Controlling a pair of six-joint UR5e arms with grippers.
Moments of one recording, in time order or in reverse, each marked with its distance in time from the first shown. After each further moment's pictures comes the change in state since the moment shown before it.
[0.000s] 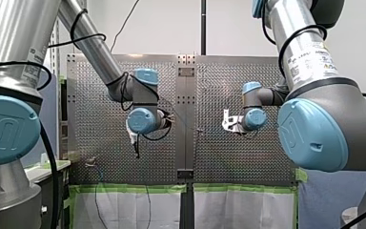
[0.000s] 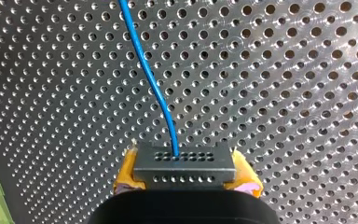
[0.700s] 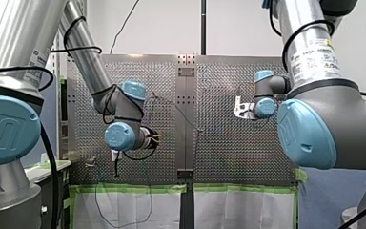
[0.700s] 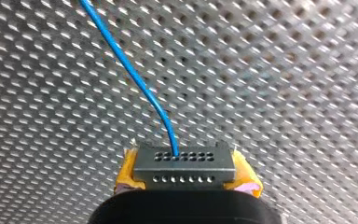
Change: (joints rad) left arm 0.003 -0.026 -0.169 0.026 0.032 0.004; right arm -0.100 -0.097 -0.005 -0.042 -0.019 0.003
